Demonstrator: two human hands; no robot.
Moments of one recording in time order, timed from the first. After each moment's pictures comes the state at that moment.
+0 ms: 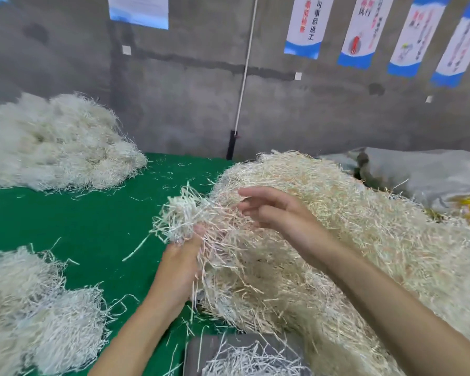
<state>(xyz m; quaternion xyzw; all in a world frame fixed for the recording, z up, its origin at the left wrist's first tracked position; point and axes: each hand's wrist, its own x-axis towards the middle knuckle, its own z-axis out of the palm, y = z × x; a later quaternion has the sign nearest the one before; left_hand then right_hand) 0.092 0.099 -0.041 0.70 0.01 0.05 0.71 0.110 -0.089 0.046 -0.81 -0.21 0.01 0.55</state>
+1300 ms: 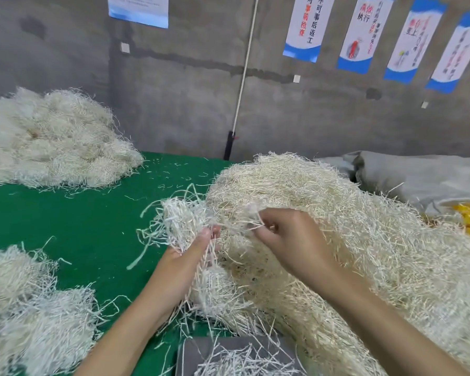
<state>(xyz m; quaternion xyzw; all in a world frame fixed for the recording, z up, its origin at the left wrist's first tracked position) 0.102 0.097 -0.038 0.76 0.03 -0.03 0.65 0.110 -0.100 0.019 -0.94 -0.17 -0.23 0.19</state>
